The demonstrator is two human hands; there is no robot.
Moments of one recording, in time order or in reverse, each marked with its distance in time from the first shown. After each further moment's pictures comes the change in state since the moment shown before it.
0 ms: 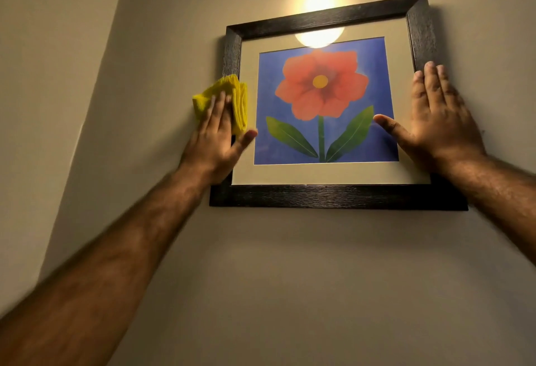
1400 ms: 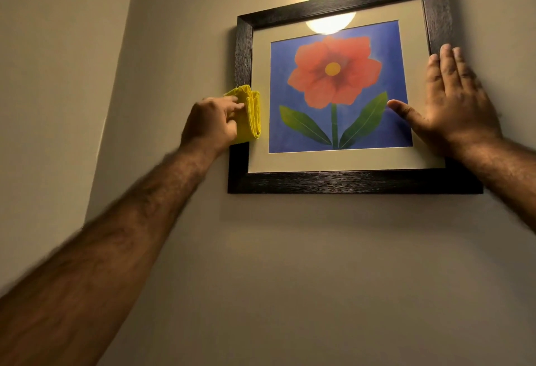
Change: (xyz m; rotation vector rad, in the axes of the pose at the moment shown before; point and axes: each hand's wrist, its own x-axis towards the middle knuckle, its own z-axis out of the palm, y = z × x) left_hand -0.005 0.008 -0.048 -0.085 0.167 -0.040; right_hand 0.000 0.004 0.003 0.018 0.021 -0.002
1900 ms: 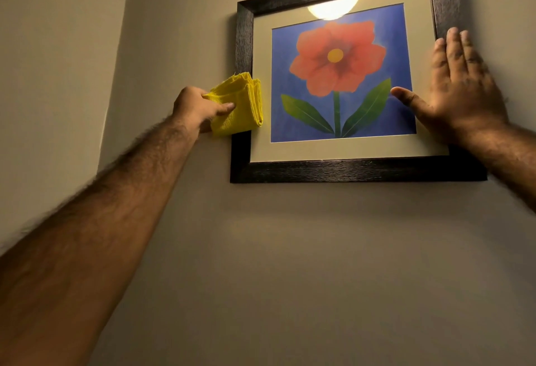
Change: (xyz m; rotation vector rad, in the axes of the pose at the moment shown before) left_hand 0.026 -0.023 -0.010 -0.464 -0.140 -0.681; right_hand -0.001 -0.002 -0.002 0.011 -0.022 -0.007
